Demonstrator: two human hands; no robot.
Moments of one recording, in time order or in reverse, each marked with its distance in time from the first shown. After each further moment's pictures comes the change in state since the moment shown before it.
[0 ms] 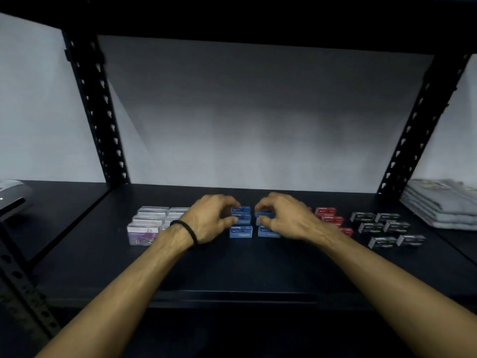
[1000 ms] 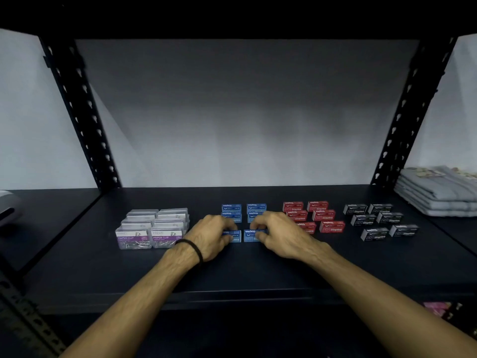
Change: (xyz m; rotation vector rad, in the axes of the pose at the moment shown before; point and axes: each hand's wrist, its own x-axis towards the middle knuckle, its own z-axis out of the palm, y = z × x) left_hand 0.001 0.006 0.046 0.090 -0.139 -0.059; right_hand -0.021 0.019 0.041 0.163 0.025 -0.048
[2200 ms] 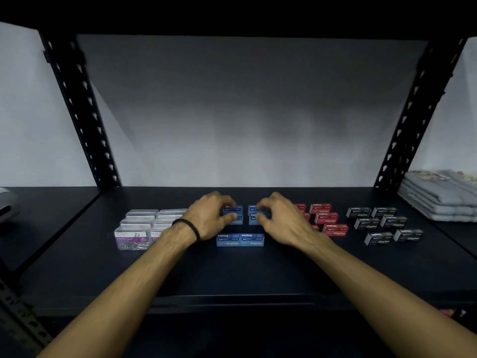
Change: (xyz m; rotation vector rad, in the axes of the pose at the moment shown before) left_hand 0.023 -0.006 -0.028 -0.013 0.127 0.003; right_hand 0.022 0.000 -0.011 -0.017 0.171 0.103
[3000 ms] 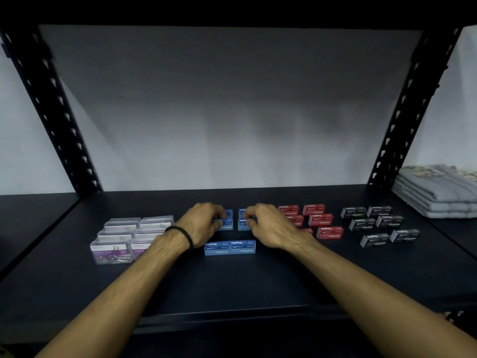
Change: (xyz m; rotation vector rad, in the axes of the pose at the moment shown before) left_hand 0.027 -0.013 0.025 0.007 -0.105 -0.004; right_hand 0.019 0.007 0.013 0.054 -0.174 0.026
